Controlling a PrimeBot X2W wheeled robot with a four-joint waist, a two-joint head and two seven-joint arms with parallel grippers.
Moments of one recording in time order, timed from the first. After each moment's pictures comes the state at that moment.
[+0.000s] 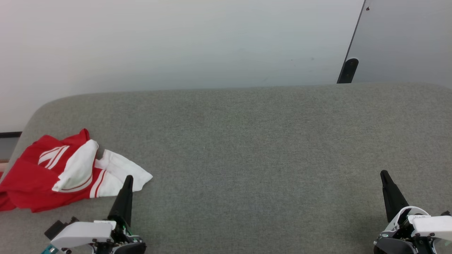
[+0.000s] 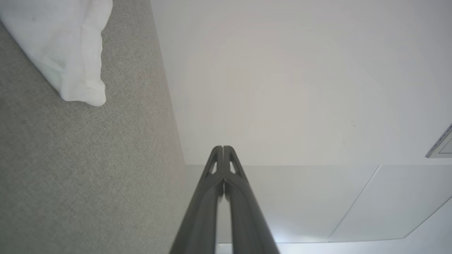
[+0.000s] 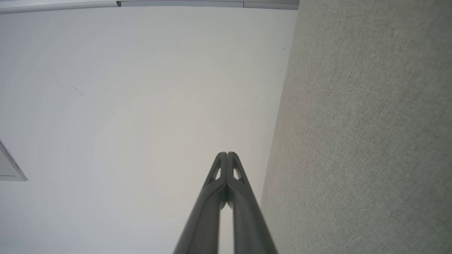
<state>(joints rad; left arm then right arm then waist) -0.10 0.05 0.11 0.25 -1.61 -0.13 0.11 -0.11 -0.05 -0.11 0.24 1.61 0.13 0.11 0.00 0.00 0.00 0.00</state>
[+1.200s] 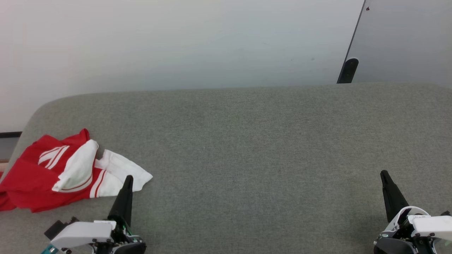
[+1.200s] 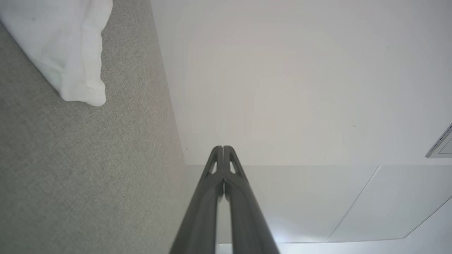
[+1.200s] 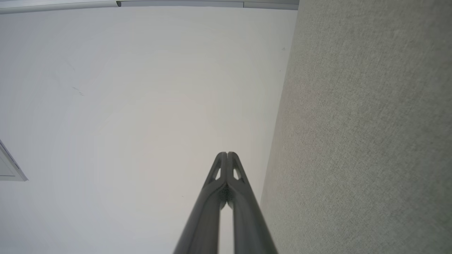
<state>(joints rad) -0.10 0.05 0.12 0.25 -1.61 -0.13 0.11 -0.11 -0.05 -0.11 0.24 1.61 0.13 0.11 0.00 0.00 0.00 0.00</state>
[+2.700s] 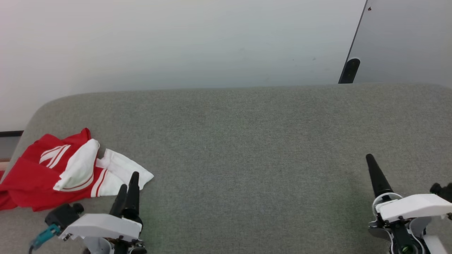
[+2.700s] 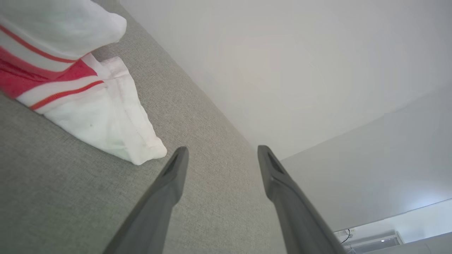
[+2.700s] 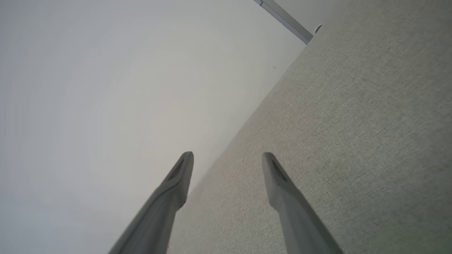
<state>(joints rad) -0.13 0.11 0.03 0.31 -1.03 -0.10 -0.04 -0.23 -0.15 0.05 0.40 1.20 0.13 -0.04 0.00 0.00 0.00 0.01</state>
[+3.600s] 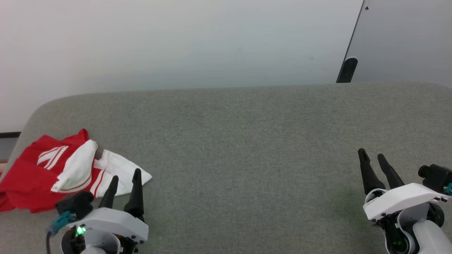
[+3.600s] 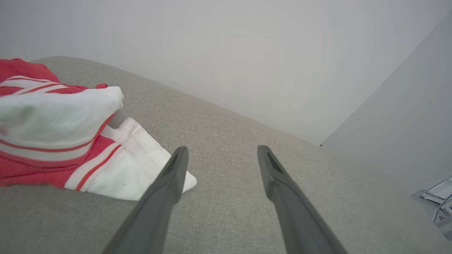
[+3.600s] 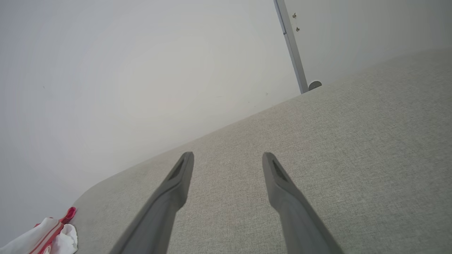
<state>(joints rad) -0.16 0.16 -0.03 0.32 -0.60 -0.04 -0.13 -0.30 -0.19 0.10 0.47 0.72 0.13 -0.13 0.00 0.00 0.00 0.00</state>
